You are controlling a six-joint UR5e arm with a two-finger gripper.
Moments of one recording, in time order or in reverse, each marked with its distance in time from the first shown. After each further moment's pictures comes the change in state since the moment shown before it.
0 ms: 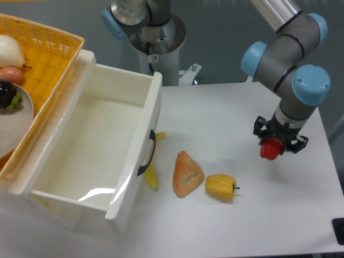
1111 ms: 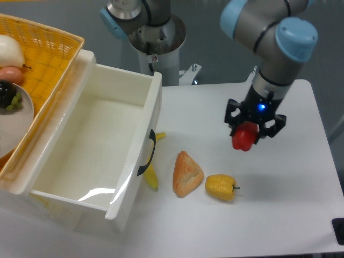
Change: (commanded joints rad) arm -0.098 0.274 -0.002 -0.176 -0.359 -0.342
